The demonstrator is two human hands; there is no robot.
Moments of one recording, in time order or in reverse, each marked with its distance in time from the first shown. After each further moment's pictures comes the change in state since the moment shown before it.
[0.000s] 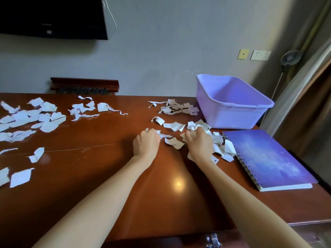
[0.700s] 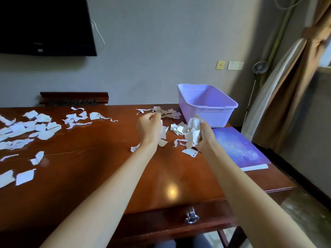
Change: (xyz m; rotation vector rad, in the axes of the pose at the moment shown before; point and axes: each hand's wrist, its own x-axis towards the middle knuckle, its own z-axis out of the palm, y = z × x) left_hand -0.038 0.072 -0.087 -1.065 0.097 -0.258; right_hand 0.003 0.006 -0.089 1.199 -0.228 0.462
